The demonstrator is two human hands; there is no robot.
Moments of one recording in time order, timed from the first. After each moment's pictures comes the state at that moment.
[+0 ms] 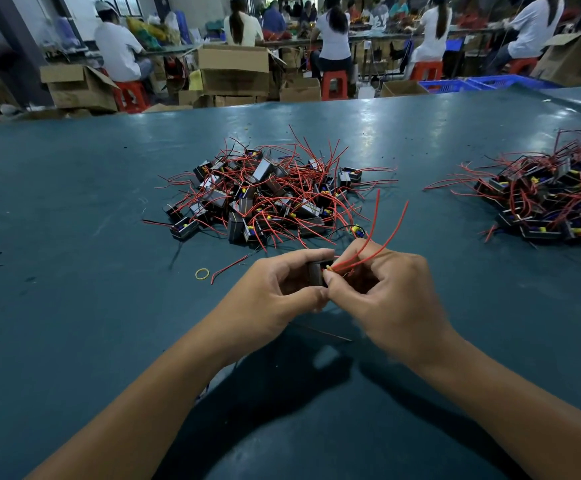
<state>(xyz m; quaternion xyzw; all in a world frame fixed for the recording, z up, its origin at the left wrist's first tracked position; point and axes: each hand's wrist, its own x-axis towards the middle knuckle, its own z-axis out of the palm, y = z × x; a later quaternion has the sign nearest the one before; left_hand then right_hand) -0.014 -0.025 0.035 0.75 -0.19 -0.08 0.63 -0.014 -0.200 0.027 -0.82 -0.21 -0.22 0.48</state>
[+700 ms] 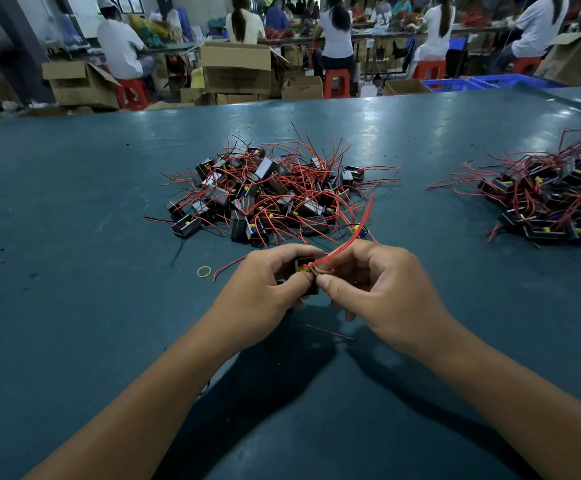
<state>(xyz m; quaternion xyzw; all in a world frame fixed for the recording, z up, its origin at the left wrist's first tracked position) -0.005 -0.020 0.030 0.82 -0.15 0.00 0.56 -0.008 -0.203 0.027 -0.76 -0.22 -0.05 0.60</state>
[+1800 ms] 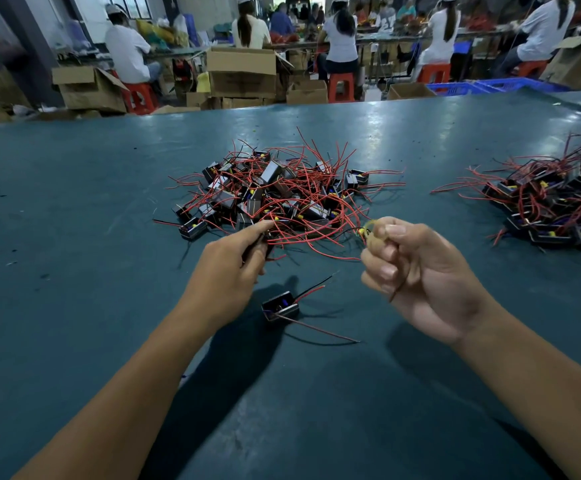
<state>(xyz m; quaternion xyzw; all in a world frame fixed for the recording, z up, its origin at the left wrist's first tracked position) 0.016 0.023 0.026 0.91 -0.10 0.16 0.37 0.009 -0.221 0.047 -0.46 -0.15 0.15 0.86</state>
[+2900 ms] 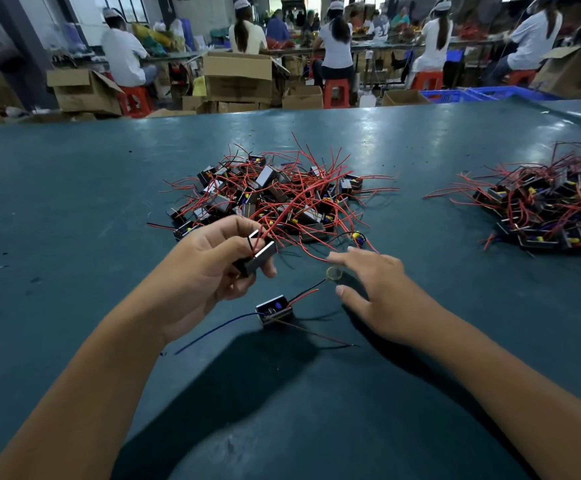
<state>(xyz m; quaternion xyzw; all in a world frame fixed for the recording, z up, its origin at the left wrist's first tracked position) 0.000 0.031 0.061 0.68 -0.11 -0.07 0.72 0.025 -0.220 0.011 -0.94 -0.23 -0.06 0.23</state>
